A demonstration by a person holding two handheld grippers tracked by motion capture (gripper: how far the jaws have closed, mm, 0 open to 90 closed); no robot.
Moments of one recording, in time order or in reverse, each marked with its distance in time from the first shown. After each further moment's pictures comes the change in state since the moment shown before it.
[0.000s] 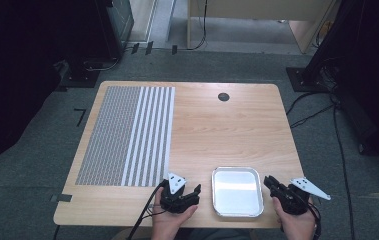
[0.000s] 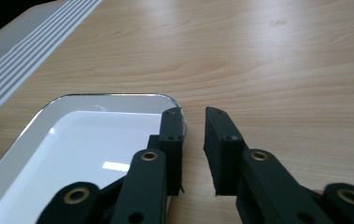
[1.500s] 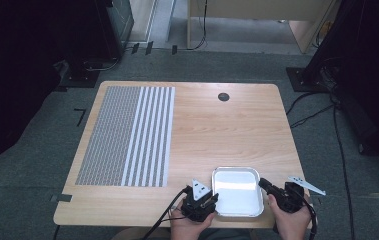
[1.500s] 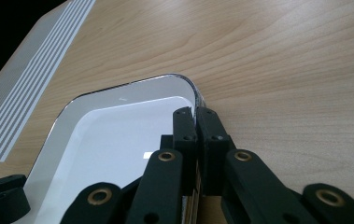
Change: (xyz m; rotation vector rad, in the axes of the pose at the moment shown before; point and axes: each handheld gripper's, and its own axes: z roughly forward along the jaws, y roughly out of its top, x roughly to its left) left arm -0.047 -0.008 0.020 0.082 -0.125 0.045; right arm -0.001 -0.005 0.015 0.082 0.047 0.200
